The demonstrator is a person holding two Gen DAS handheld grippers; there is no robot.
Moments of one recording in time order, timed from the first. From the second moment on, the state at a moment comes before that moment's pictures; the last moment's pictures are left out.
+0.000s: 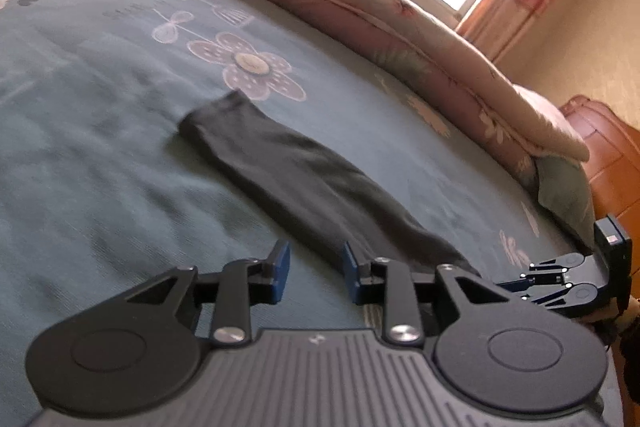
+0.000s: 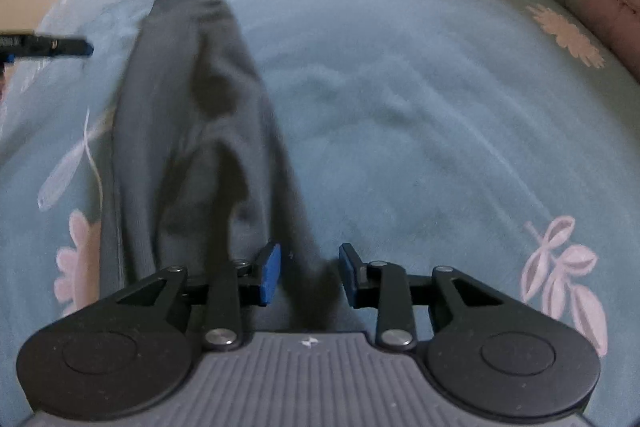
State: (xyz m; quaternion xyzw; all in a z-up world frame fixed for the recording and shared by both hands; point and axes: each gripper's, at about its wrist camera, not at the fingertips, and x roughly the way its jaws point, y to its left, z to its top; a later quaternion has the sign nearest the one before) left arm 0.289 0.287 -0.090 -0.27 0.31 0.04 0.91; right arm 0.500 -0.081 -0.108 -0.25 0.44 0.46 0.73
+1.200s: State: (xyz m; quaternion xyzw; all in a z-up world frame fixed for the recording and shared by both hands) left arm 0.391 0.145 -0.116 0.03 0.38 -0.05 0.92; right arm 0.386 -0.148 -0.103 -0.27 0.44 0.39 0.76
